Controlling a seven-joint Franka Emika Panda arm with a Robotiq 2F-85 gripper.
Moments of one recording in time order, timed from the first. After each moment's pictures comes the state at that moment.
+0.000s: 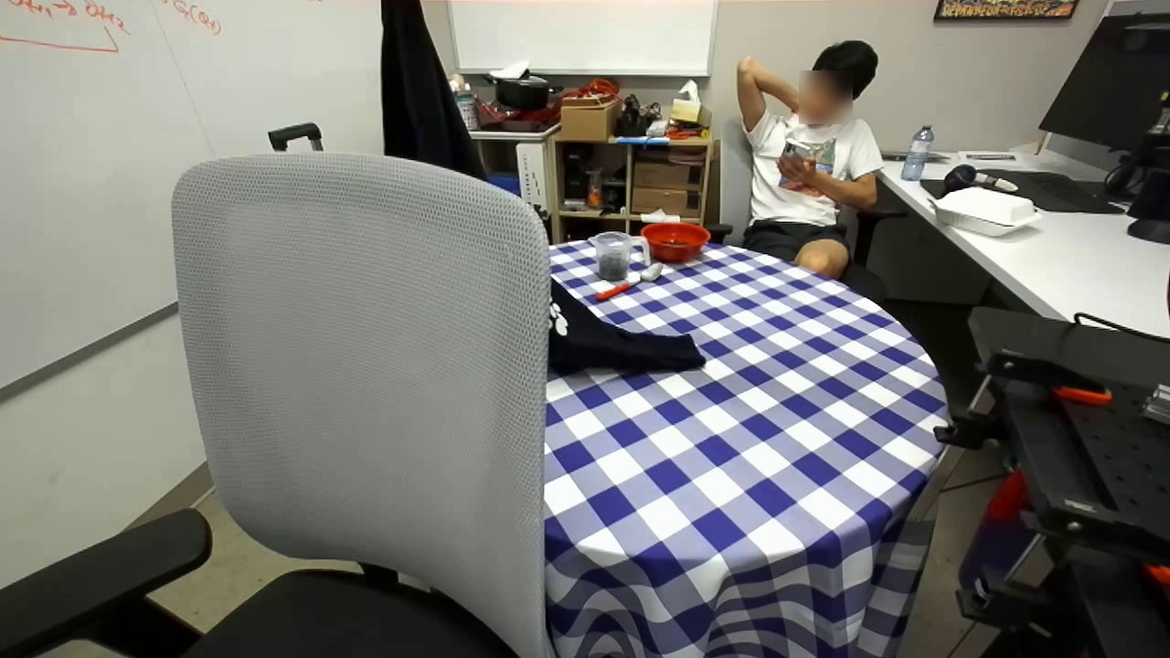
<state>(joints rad) -0.31 0.70 0.29 -1.26 -1.16 2.78 0.81</state>
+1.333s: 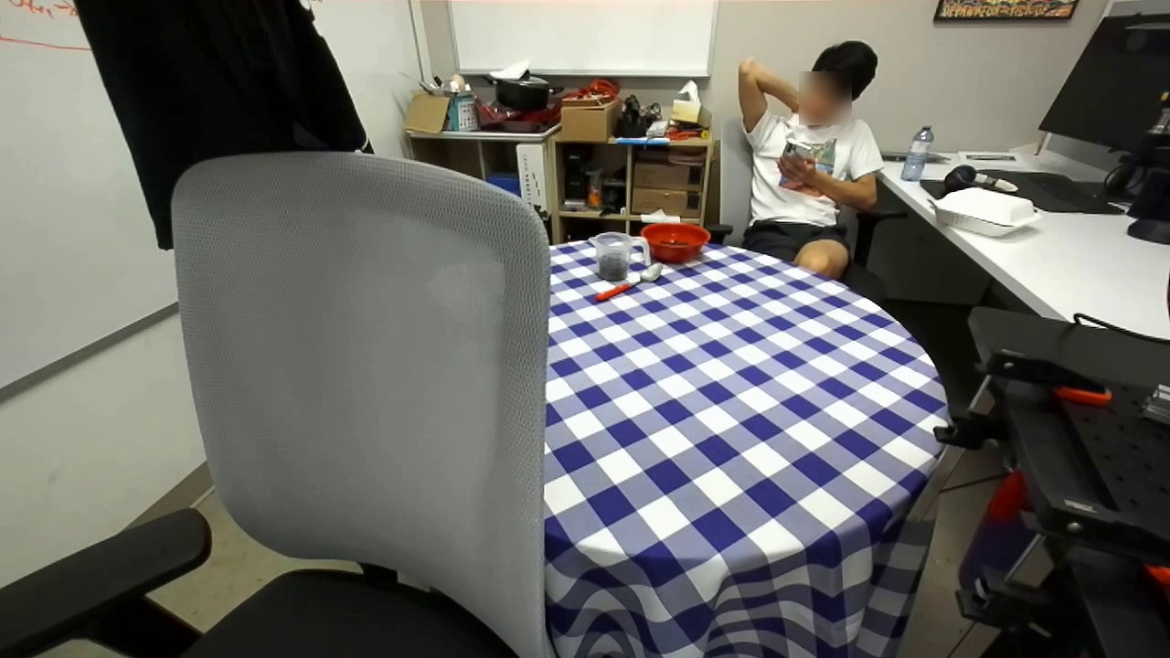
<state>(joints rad) -0.06 0.44 0.43 -1.21 -1.20 2.58 0.65</state>
